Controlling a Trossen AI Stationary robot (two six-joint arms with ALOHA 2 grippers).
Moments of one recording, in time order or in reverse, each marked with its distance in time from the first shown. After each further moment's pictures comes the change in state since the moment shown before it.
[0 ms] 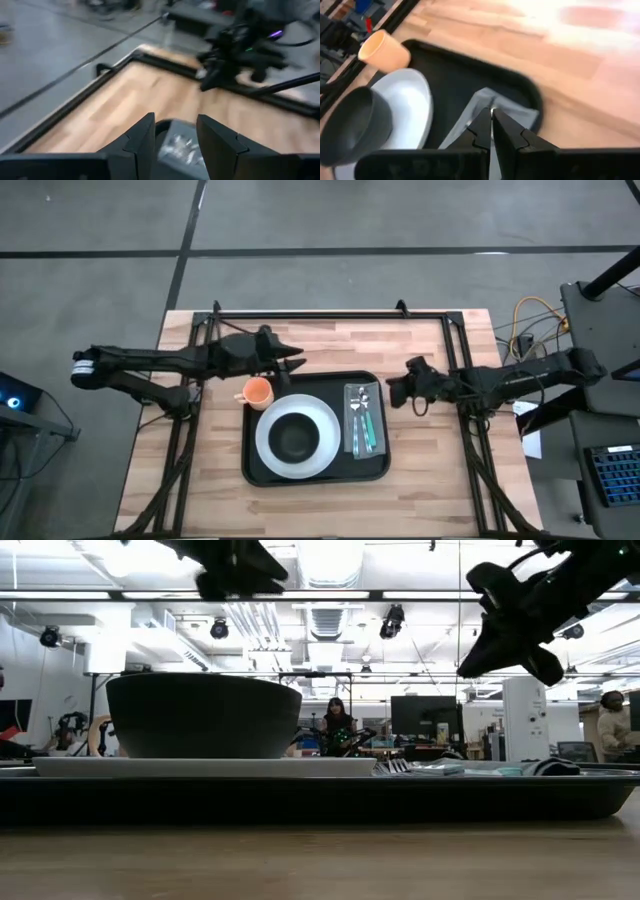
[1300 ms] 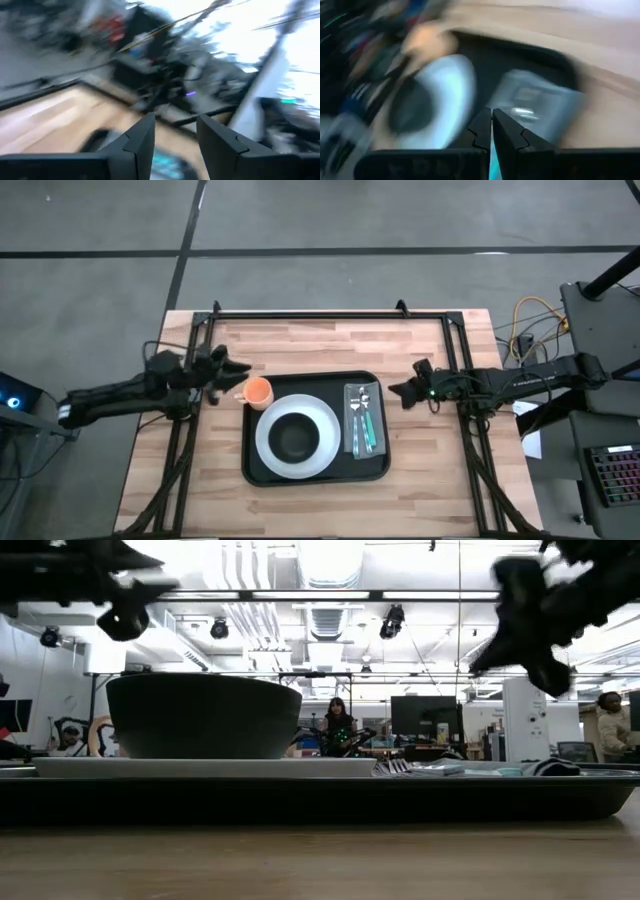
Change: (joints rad) left arm 0.141 -0.829 -0.650 0.150 0.368 -0.251; right arm -0.007 -0.172 -0.138 0.132 -0.173 0.042
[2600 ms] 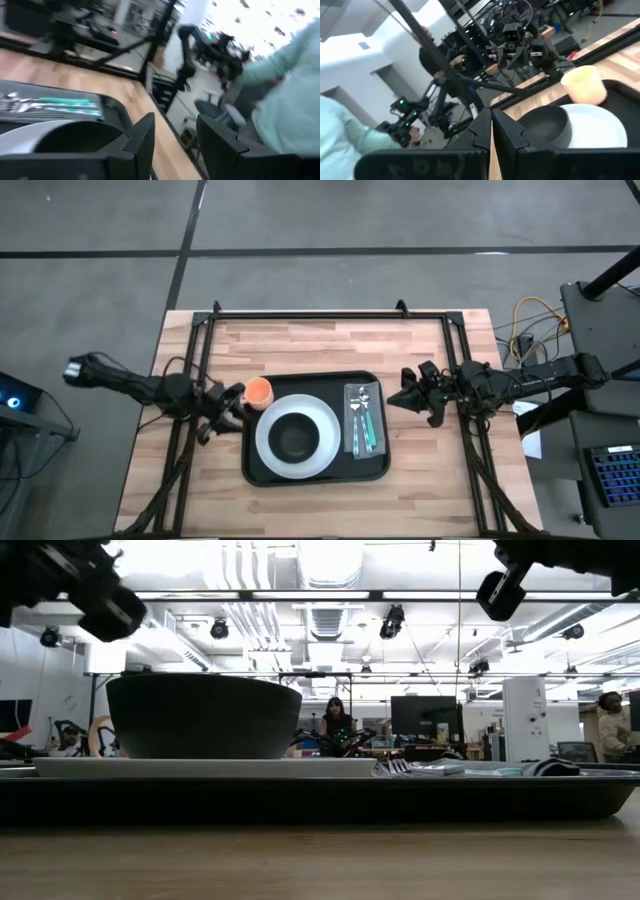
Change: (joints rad) left arm -0.470 0.113 -0.082 0.152 0.048 0.044; right arm 0.007 -0.012 -0.026 0.628 -0.418 -0.359
